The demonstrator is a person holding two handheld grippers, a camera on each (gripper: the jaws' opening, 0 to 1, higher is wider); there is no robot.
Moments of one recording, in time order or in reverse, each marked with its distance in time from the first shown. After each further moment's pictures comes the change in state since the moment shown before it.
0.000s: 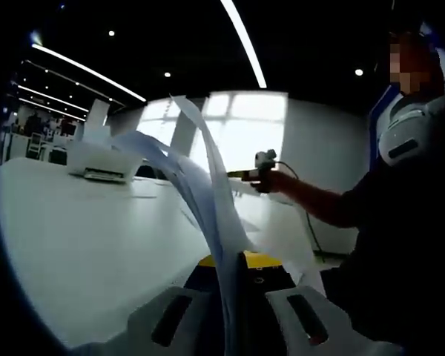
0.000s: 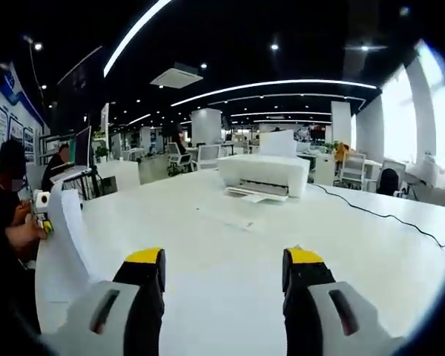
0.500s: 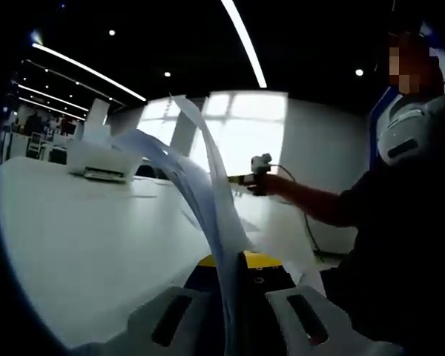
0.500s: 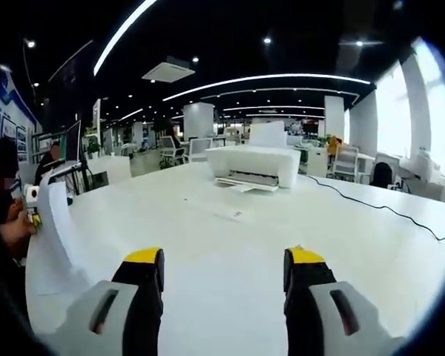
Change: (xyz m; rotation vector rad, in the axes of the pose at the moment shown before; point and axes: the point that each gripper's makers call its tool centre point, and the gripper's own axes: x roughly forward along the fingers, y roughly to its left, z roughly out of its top) left arm -0.002 0.003 0.000 -0.004 0.002 -0.001; right arm 0.010 -0.026 -0.022 0.012 0.037 -0.042
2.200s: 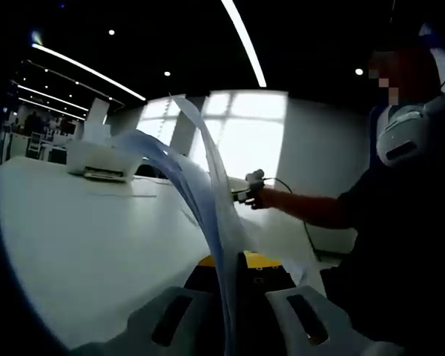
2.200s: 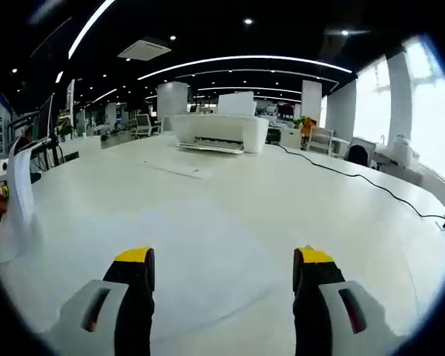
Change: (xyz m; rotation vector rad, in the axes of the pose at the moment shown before) left arm 0.003 -0.002 -0.001 0.003 0.005 -0.003; right arm 0.007 -0.060 -0.081 0.006 0.118 -0.170
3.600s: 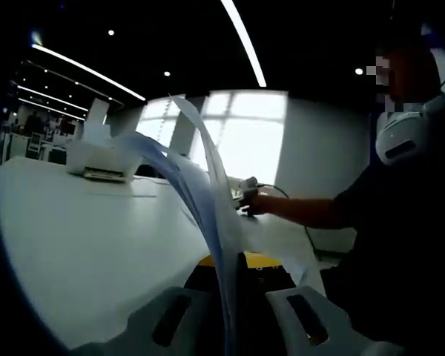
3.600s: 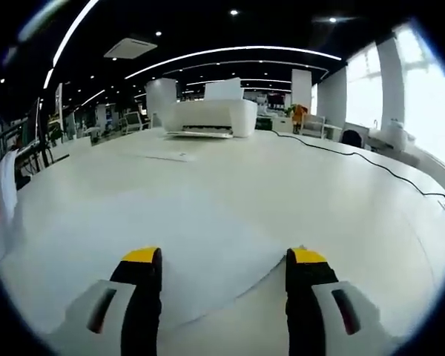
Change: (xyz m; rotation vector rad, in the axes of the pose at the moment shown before) left arm -0.002 -0.001 -0.001 0.003 0.000 -0.002; right arm 0.027 -0.015 -0.035 0.059 0.038 -0.030
